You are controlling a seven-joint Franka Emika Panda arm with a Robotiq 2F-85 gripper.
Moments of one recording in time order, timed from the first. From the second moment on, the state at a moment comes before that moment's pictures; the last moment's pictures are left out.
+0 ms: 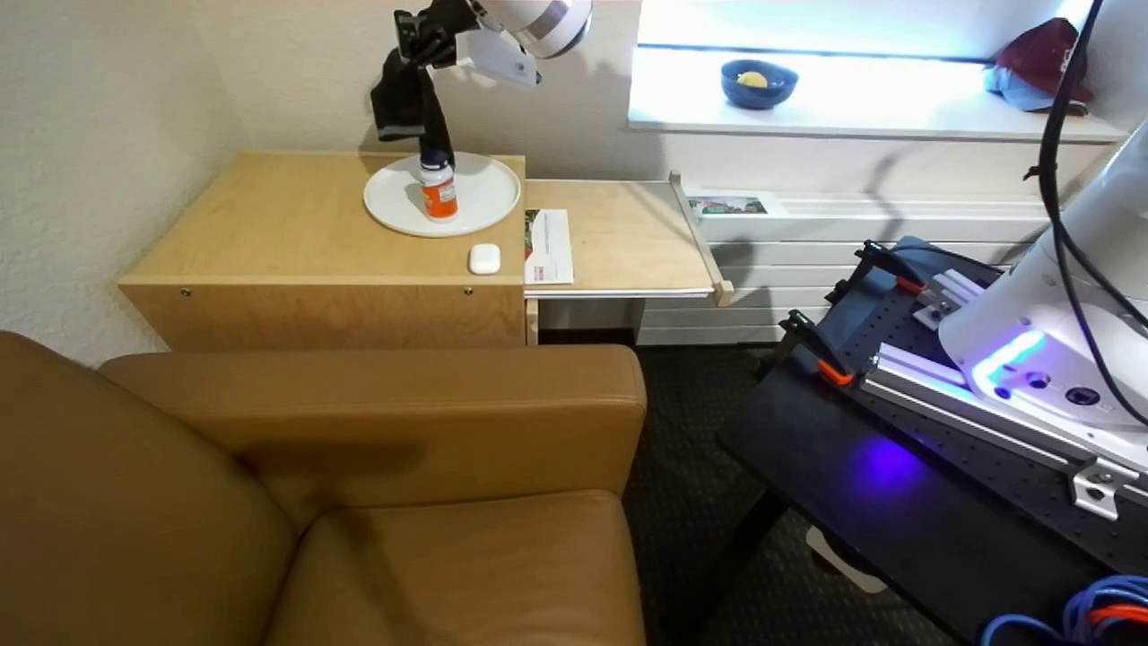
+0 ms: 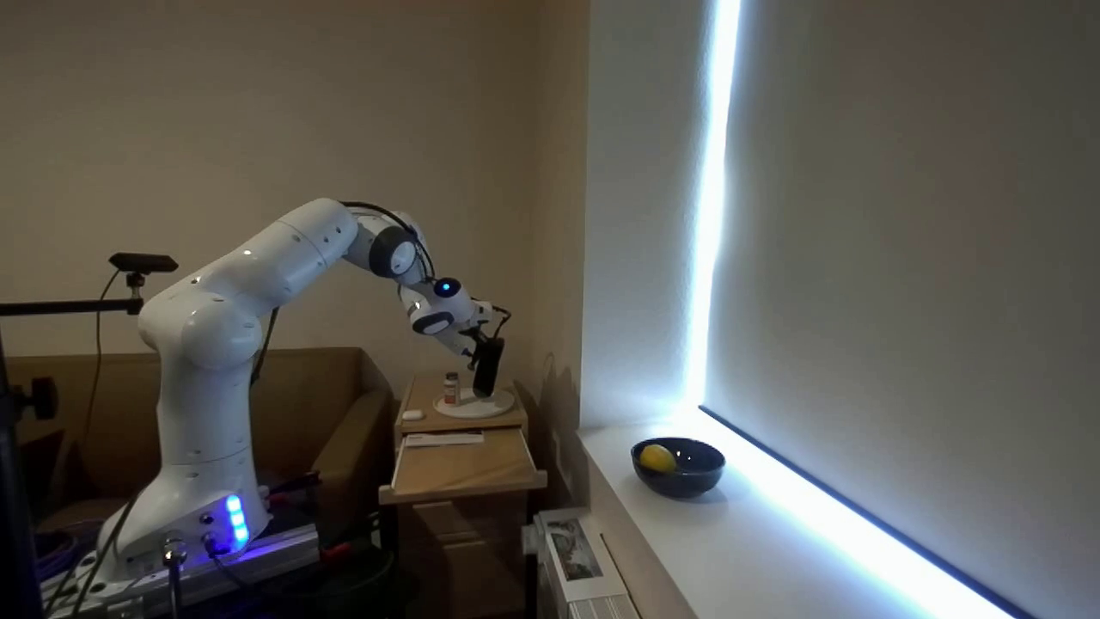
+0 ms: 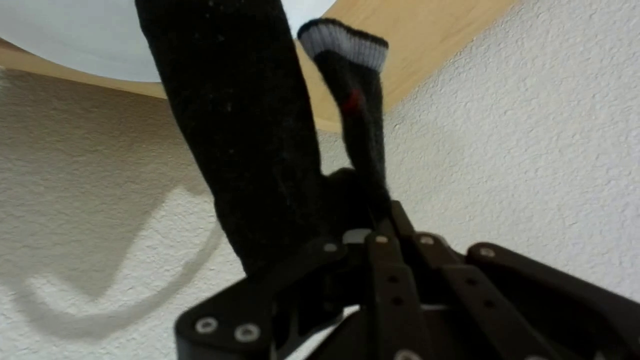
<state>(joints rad) 0.01 0.91 0.50 -1.53 0.58 3.33 -0.42</state>
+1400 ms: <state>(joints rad) 0.19 1.03 0.22 -1.29 0.28 2.96 0.14</state>
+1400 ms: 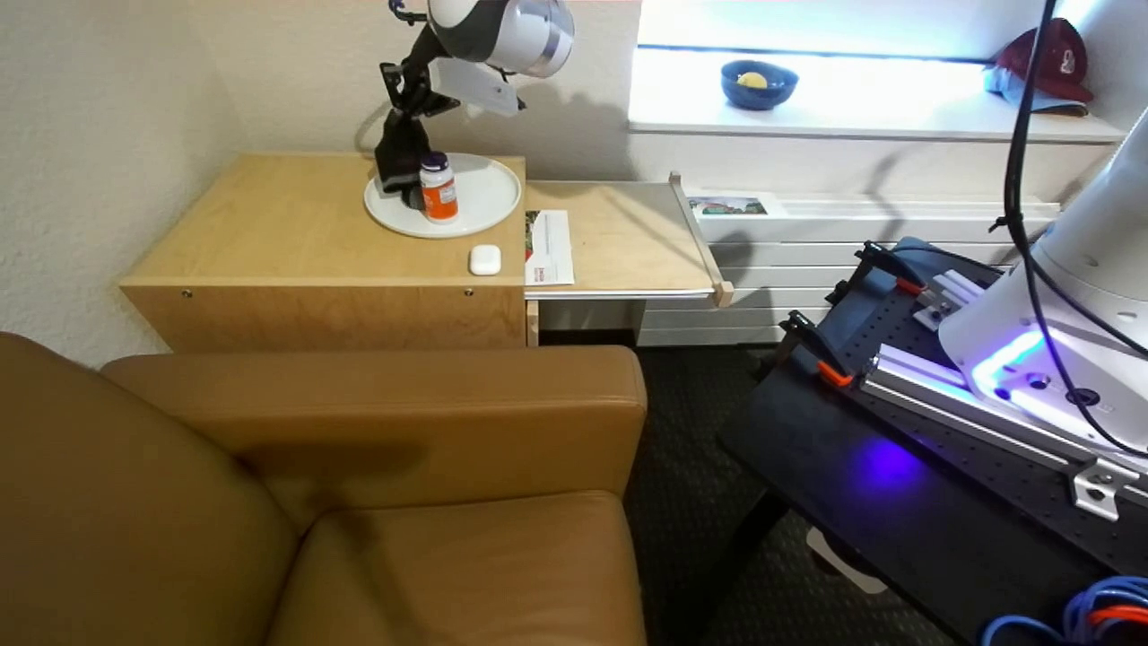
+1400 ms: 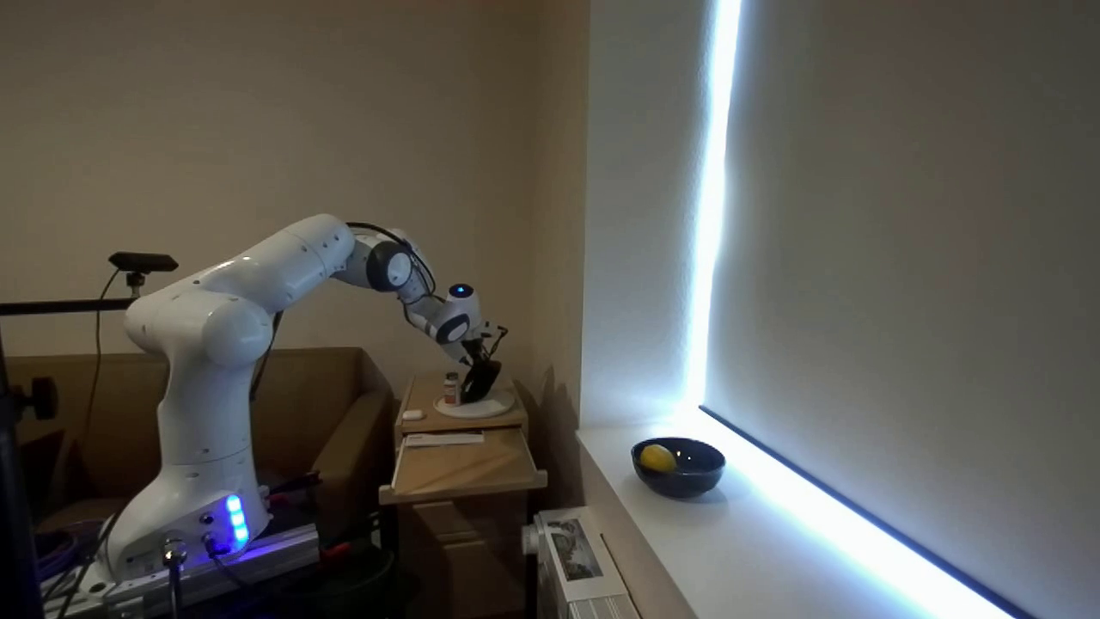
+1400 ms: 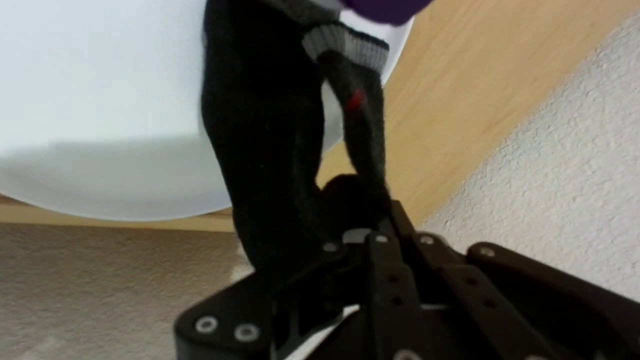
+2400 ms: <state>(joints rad) 0.24 0.93 0.06 -1.26 0.27 2.58 0.40</state>
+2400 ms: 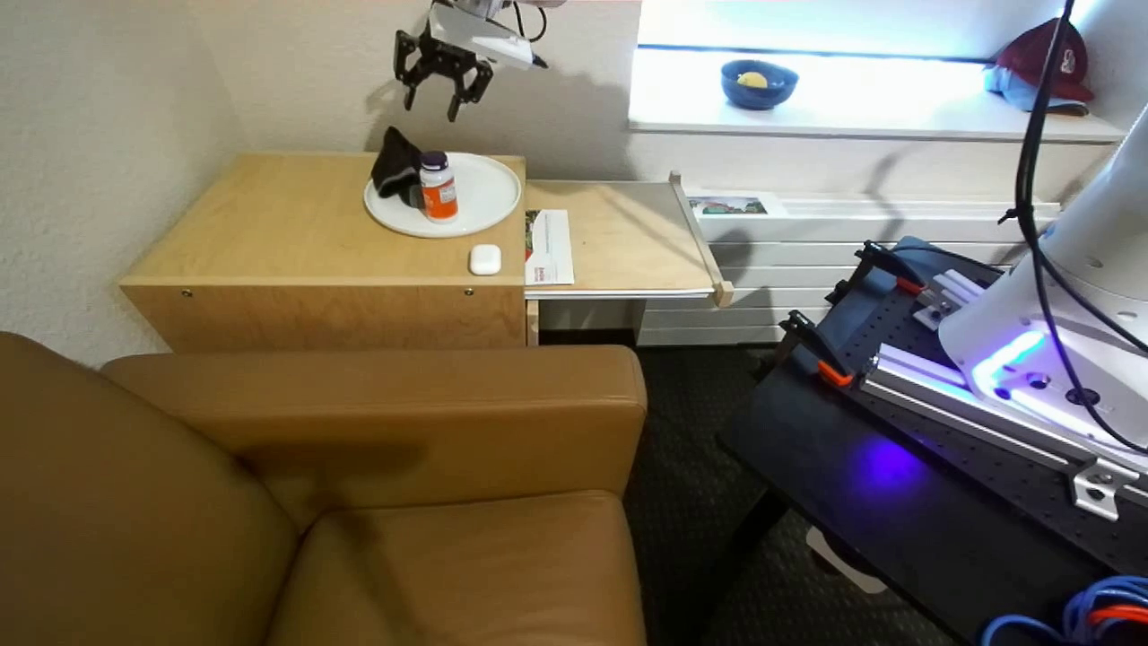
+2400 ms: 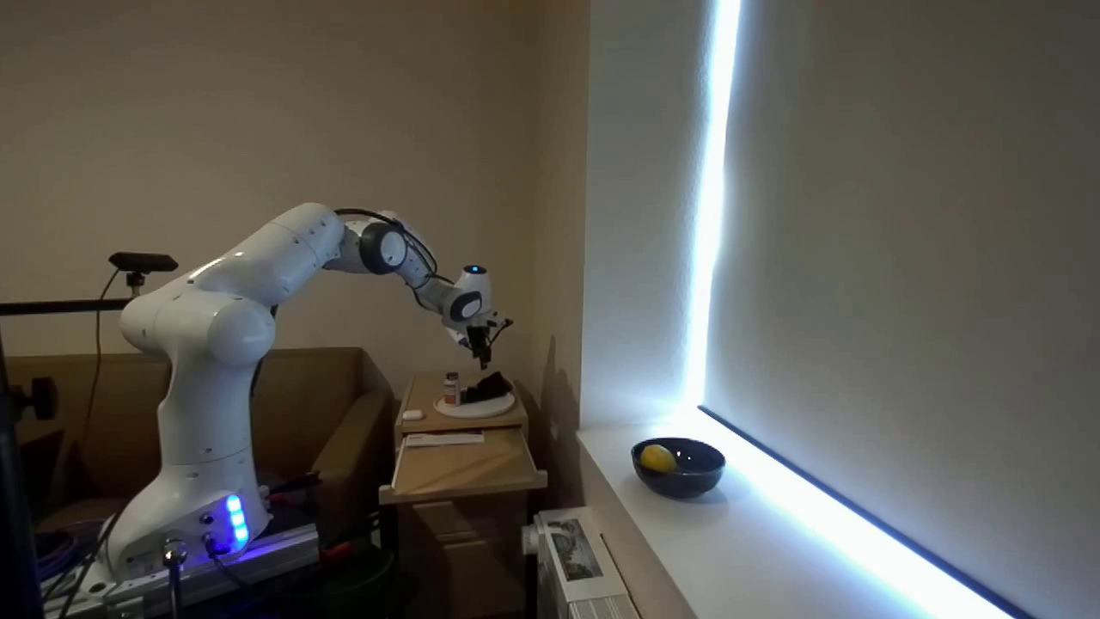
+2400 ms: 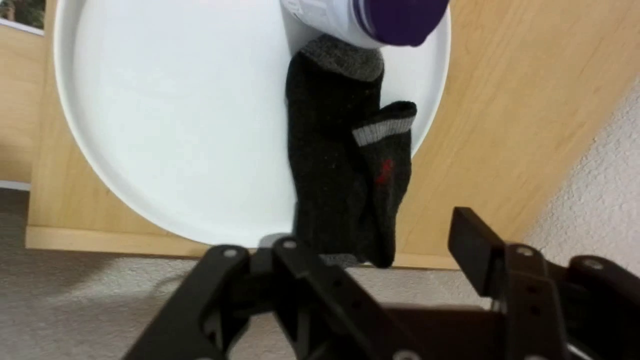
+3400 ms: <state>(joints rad) 0.08 0.29 0.07 -1.80 0.37 1.97 0.29</state>
